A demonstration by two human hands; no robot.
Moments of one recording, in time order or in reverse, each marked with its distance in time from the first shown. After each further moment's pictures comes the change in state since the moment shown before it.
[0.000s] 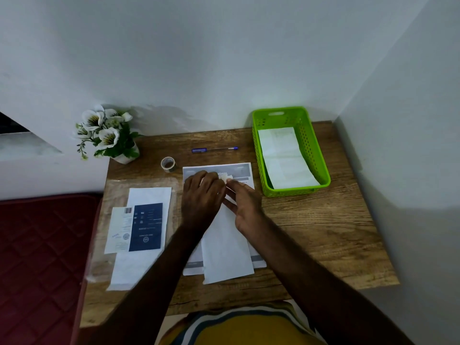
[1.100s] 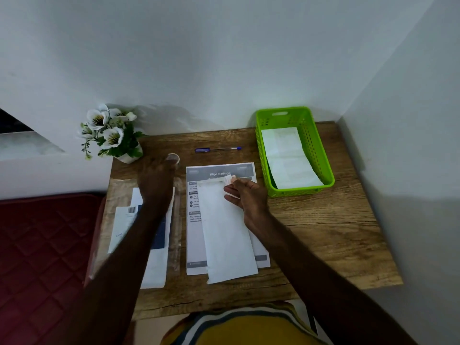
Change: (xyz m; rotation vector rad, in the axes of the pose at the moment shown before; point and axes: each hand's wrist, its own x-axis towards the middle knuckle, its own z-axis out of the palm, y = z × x) left_hand 0.028 -0.099 -0.033 0.217 -0.426 -0.502; right_hand 0.023 0.006 -0.005 -0.099 -0.040 -0.119
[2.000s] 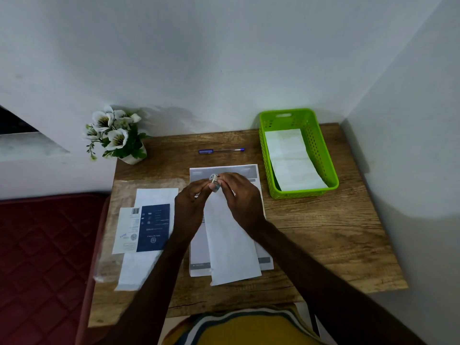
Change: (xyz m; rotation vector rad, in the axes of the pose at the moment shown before) left_hand -0.065 0.059 -0.007 -0.927 -0.244 -0.202; right_hand 0.015 0.022 -0.004 -0.934 -0.103 -1.277
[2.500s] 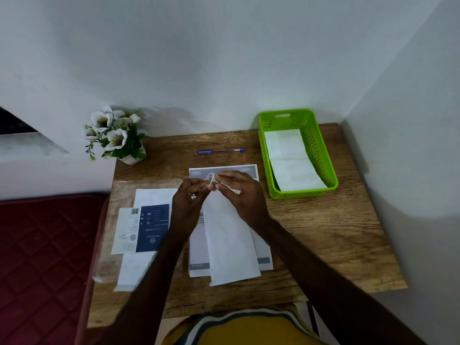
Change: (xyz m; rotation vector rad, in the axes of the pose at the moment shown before) left_hand 0.001 0.003 -0.007 0.021 -0.016 0.039; right_hand 0.010 0.000 -0.017 0.210 -0.106 0.114
